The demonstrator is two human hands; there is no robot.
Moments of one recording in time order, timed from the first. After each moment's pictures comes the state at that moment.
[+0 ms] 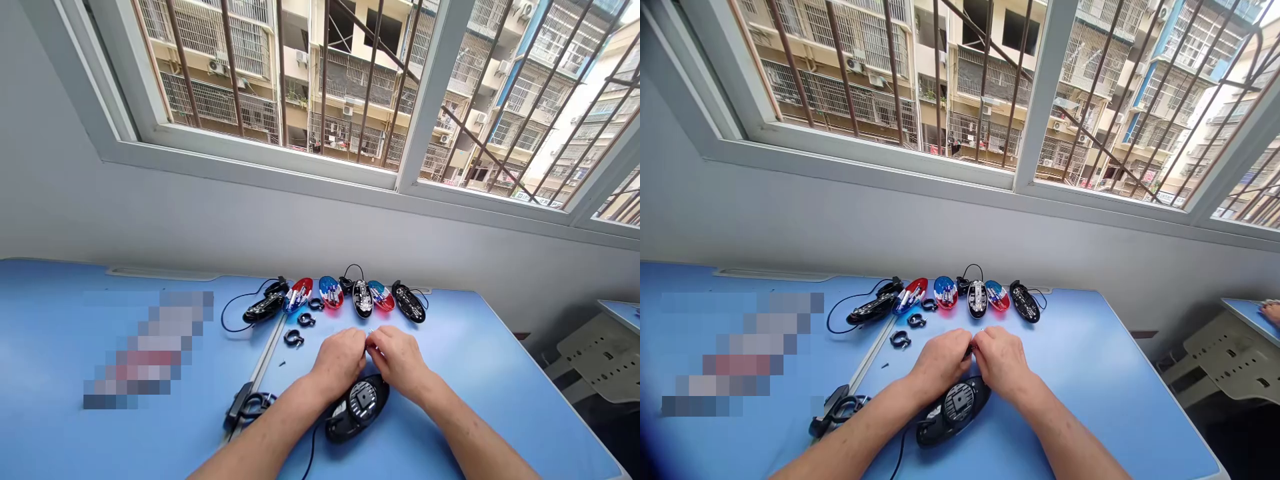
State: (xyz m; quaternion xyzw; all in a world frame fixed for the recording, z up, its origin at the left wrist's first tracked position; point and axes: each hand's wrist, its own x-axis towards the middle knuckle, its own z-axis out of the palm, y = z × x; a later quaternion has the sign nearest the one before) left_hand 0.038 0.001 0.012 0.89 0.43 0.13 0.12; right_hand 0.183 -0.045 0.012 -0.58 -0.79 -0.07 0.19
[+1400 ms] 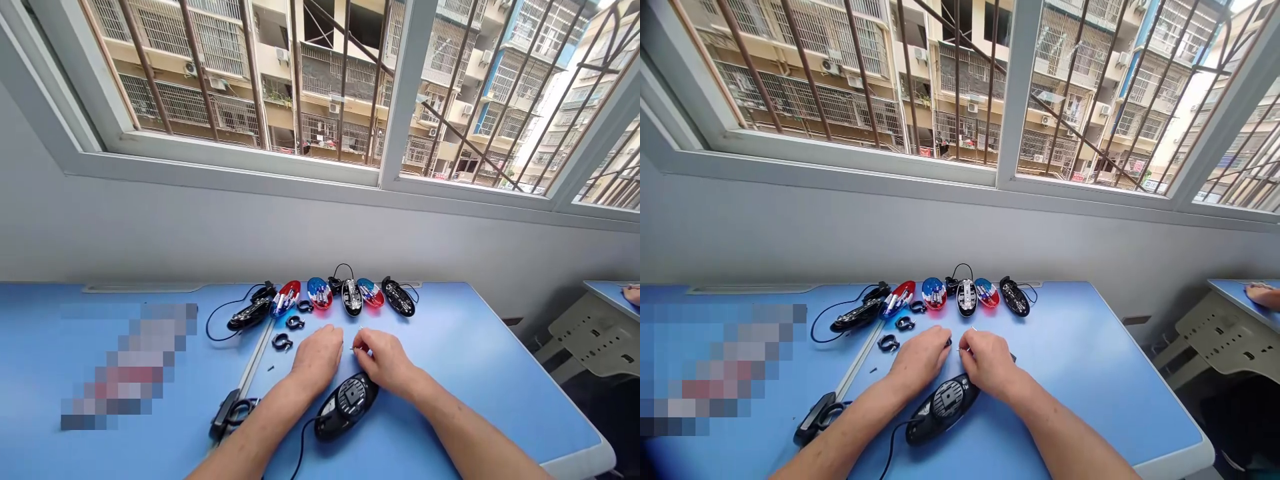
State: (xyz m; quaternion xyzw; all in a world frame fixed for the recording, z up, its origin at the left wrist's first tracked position) left_hand 0.030 0.000 0.034 0.86 0.50 0.02 0.07; right_hand 0.179 -0.045 0.005 -0.58 -0.75 0.13 0.30
